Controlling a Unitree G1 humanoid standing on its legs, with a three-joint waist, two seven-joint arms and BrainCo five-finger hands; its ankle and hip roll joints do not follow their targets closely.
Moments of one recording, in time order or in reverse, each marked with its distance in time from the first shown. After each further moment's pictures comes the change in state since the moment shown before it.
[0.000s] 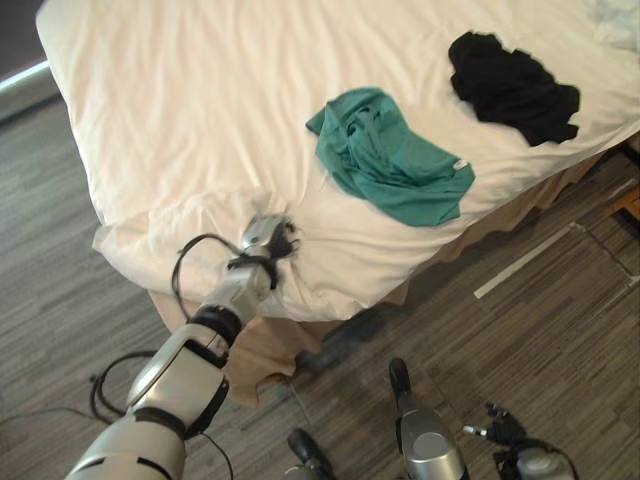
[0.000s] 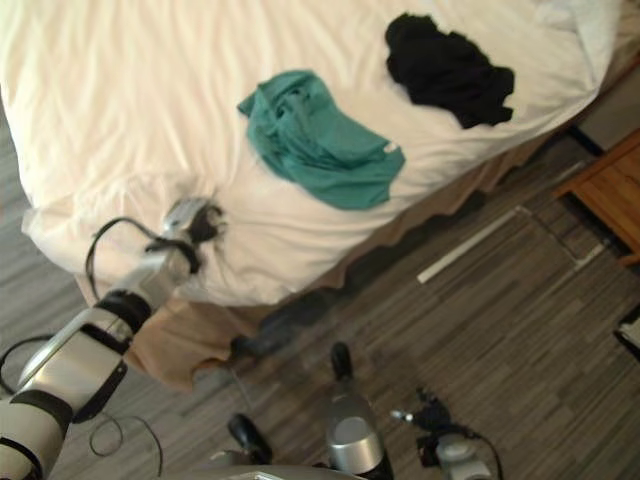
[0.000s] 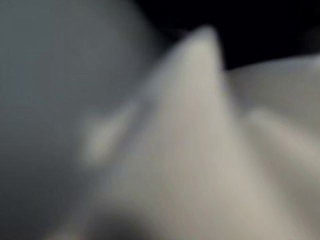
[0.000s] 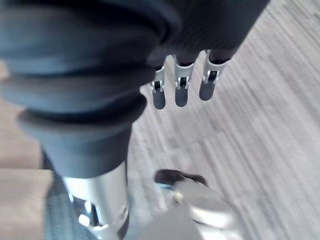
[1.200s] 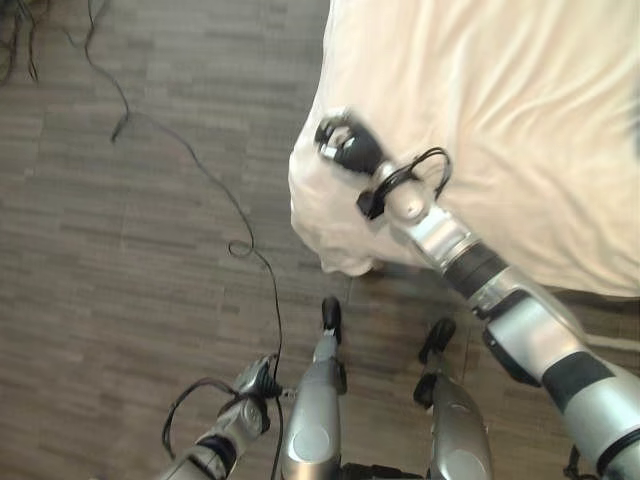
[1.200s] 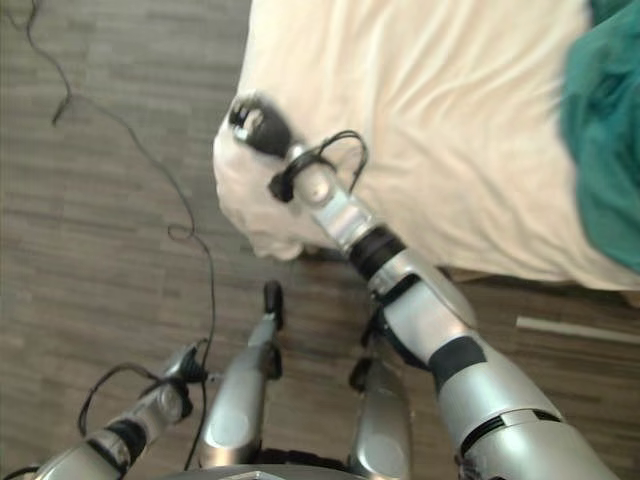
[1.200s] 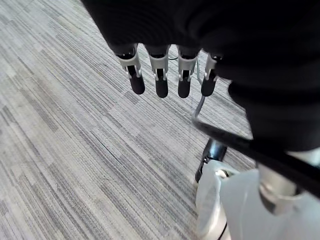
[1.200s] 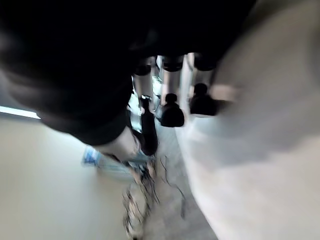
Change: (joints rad) left arm 0.446 -0.149 -0.093 0.023 -0.210 0.024 0.010; right arm -1.095 0.285 0.432 -0.186 0.001 -0.077 -0.084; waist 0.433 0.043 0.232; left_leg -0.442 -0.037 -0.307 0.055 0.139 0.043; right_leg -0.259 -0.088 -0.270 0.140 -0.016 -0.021
